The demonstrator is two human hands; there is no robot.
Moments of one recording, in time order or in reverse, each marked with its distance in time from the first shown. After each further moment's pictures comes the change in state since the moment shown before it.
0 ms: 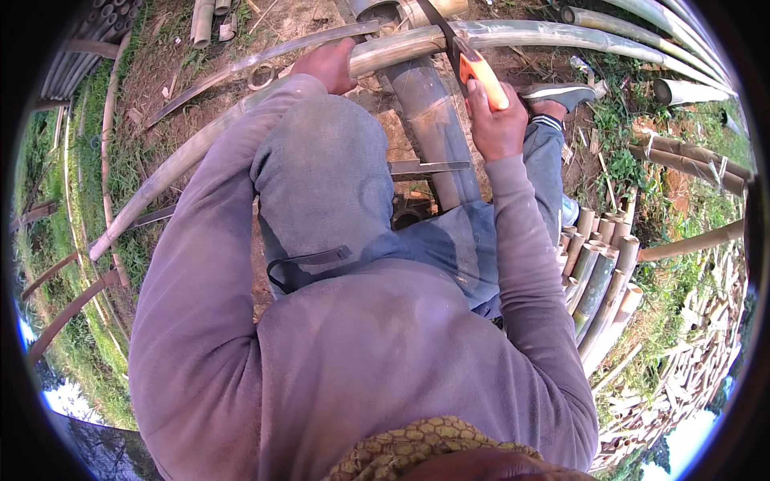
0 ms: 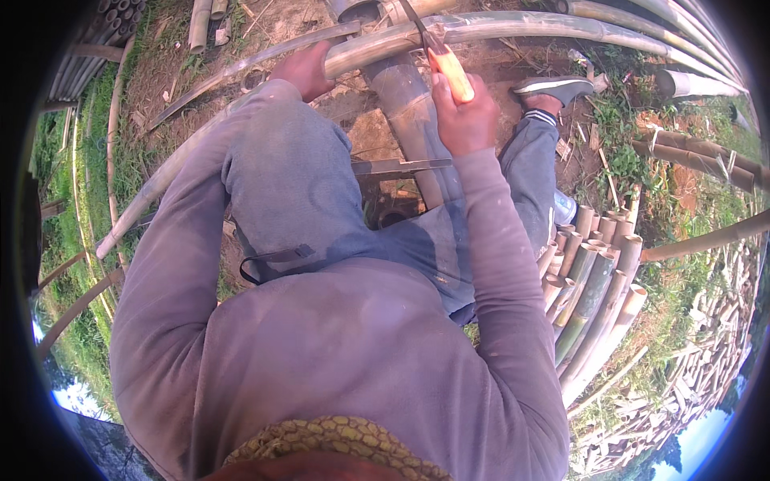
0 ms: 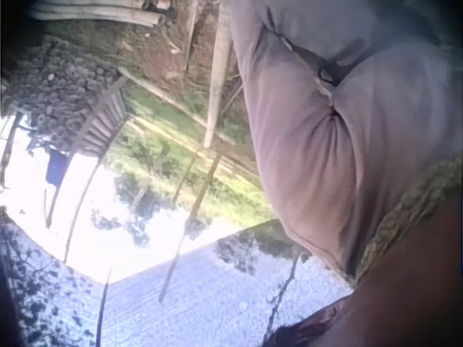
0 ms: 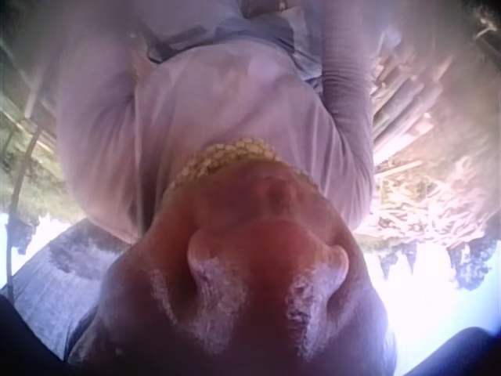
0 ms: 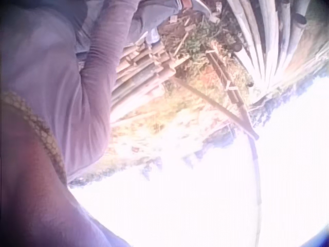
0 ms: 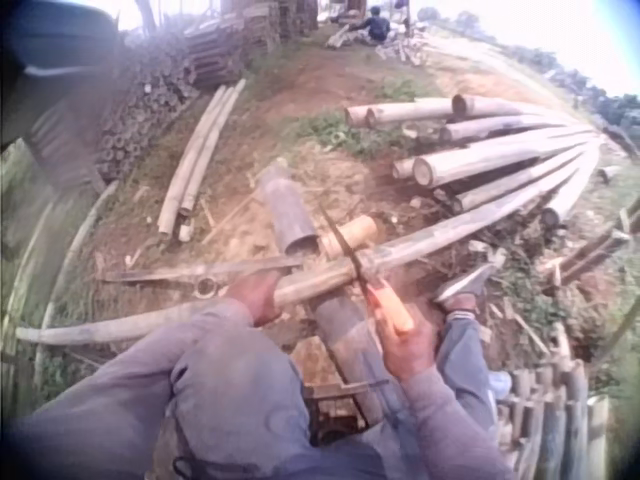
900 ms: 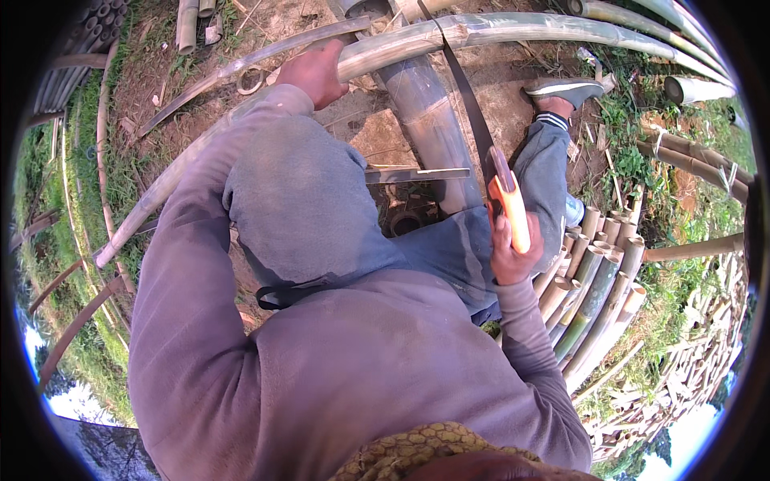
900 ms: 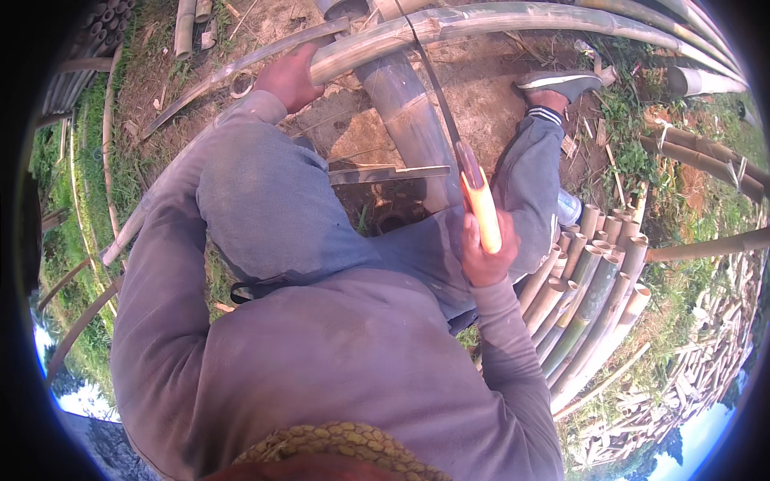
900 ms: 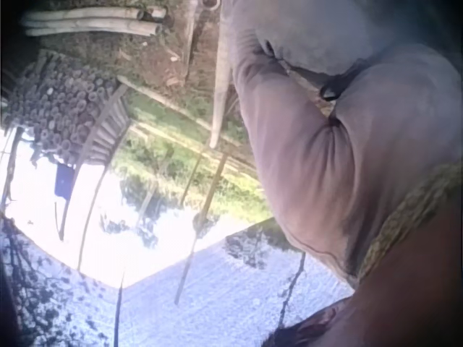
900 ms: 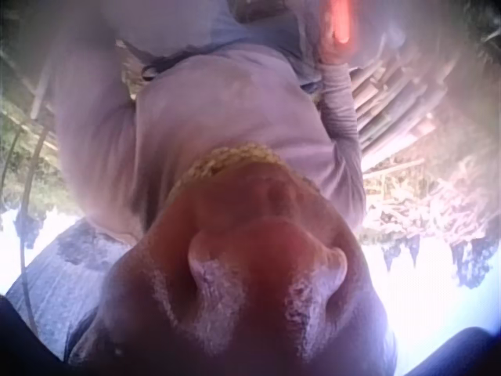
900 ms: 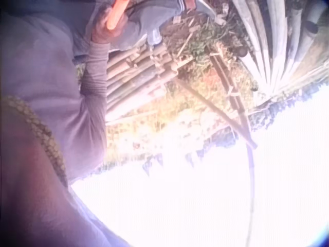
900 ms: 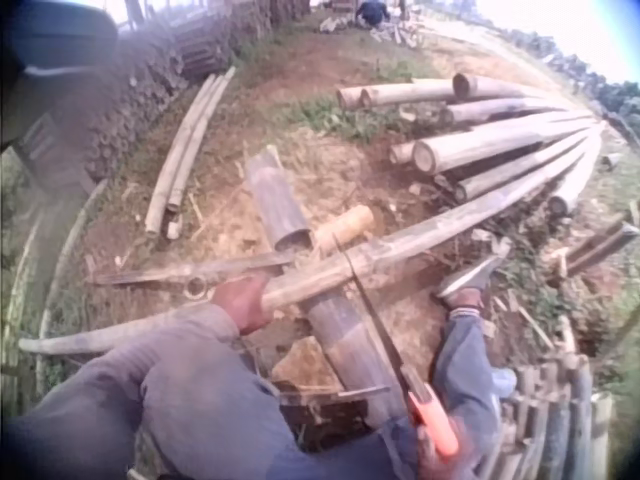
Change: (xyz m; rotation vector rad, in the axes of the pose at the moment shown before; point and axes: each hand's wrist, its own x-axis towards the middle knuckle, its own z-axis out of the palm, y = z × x) left_hand 0.002 0.002 0.006 -0.005 -0.036 -0.052; right_hand -0.152 0.011 -0.094 -0.020 0.033 -0.007
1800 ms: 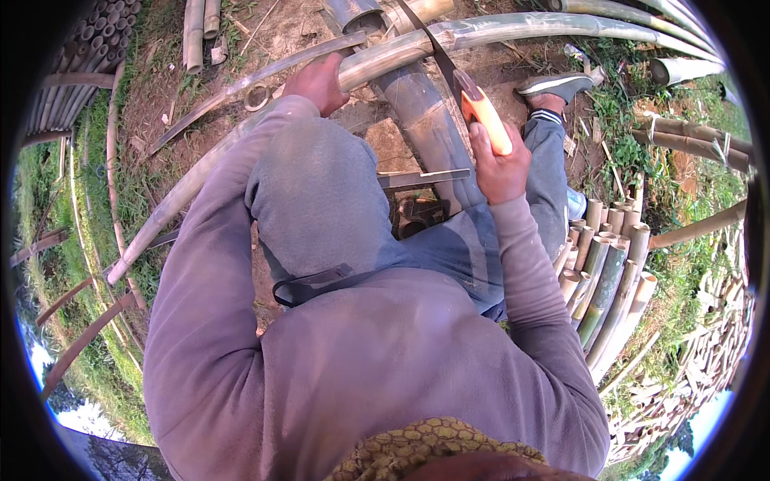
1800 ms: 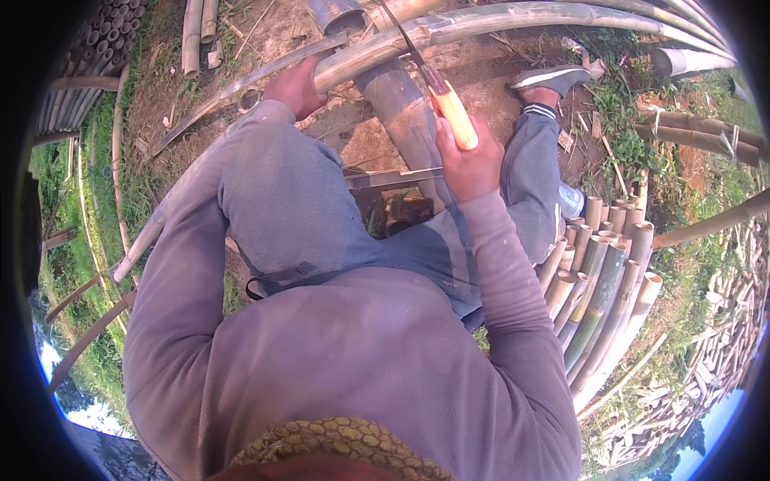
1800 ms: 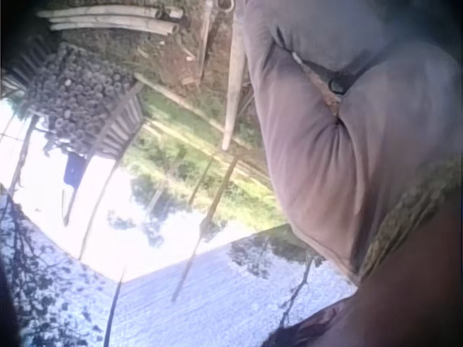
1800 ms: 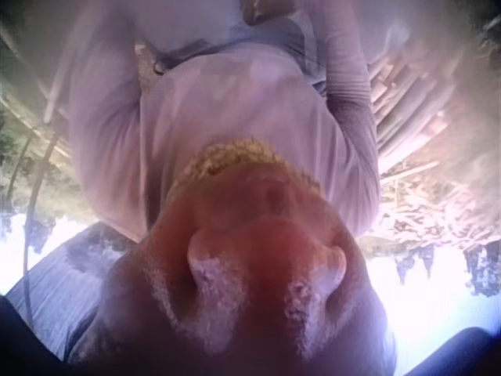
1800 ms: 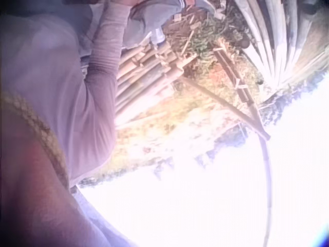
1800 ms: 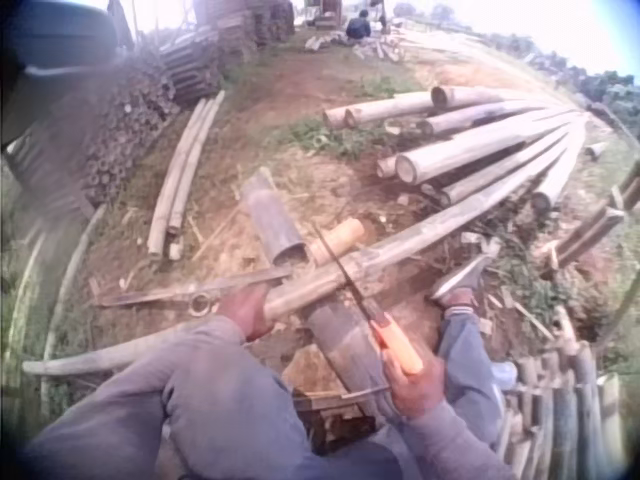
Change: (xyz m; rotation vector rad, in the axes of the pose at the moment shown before) left_hand 0.004 0.002 -0.012 0.033 0.033 -0.011; right_hand 0.104 -0.019 0.067 -0.017 -0.022 -0.009
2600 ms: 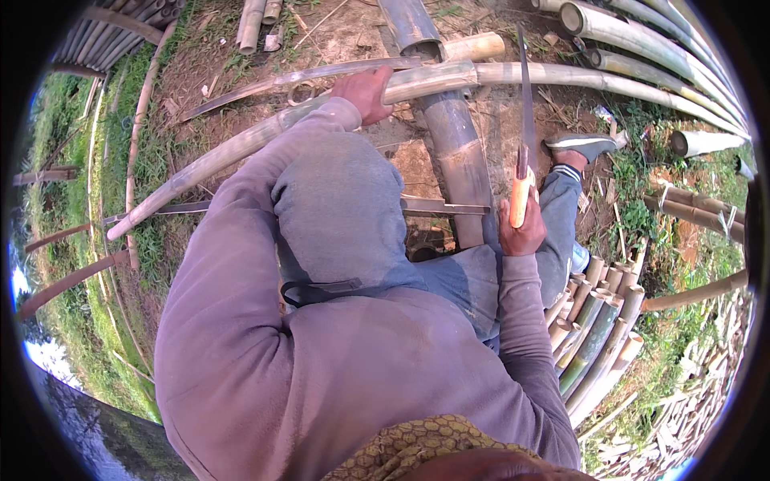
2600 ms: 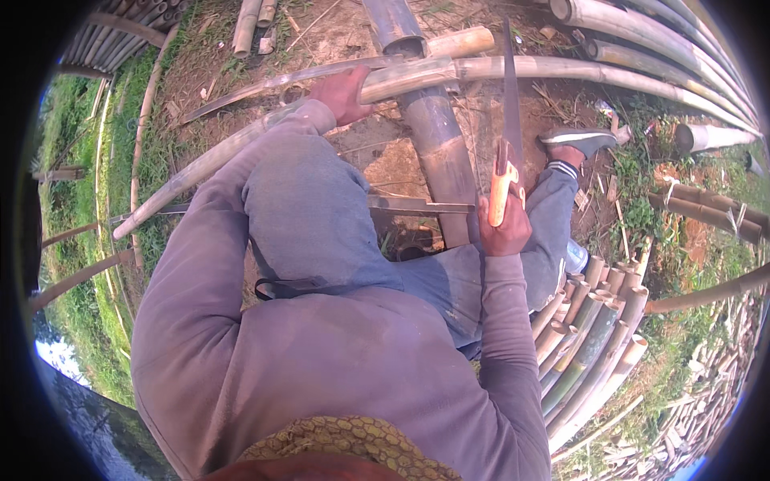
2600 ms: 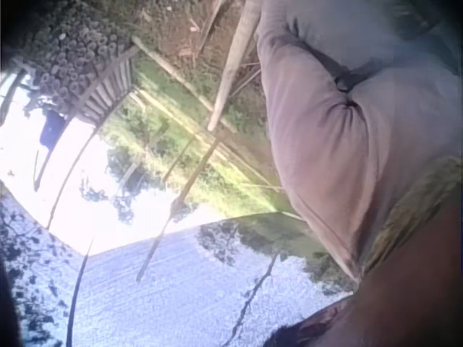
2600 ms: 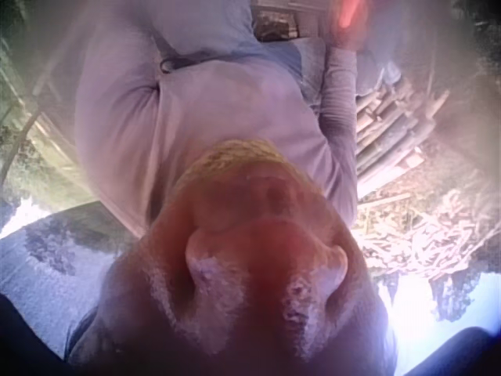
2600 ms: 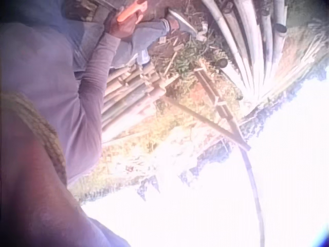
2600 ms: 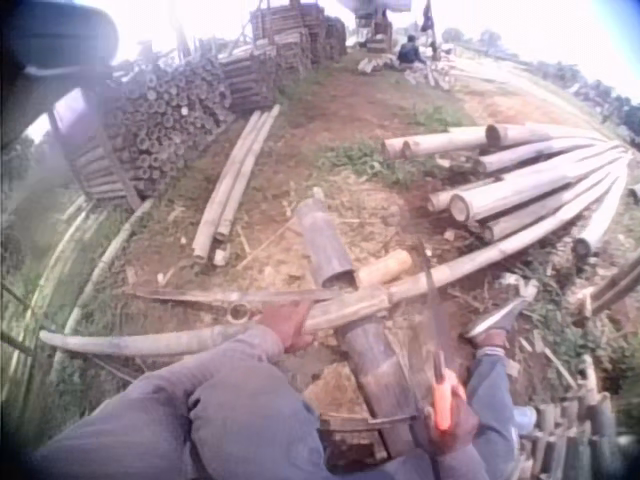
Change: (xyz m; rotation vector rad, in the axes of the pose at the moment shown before) left_hand -0.010 -0.034 0.018 -0.127 0.126 0.130; right_hand -0.038 0.065 -0.020 -0.460 0.011 -0.437
